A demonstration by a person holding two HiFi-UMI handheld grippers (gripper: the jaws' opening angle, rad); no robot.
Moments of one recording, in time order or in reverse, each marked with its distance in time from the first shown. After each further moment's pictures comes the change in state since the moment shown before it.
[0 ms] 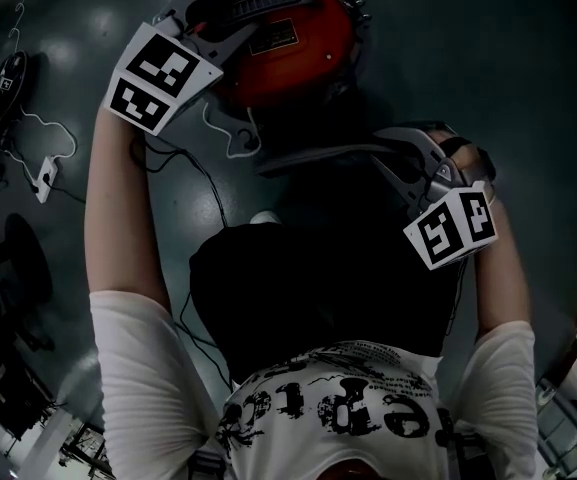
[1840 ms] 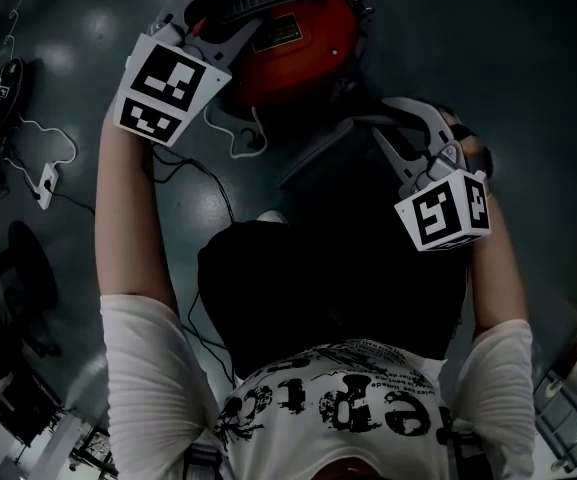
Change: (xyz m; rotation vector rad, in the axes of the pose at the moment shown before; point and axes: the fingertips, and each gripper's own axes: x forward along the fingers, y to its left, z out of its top) left arm -0.003 0.002 0.008 0.008 -0.064 0.082; right arm 0.011 -0.037 -0.004 0.172 0.033 -0.203
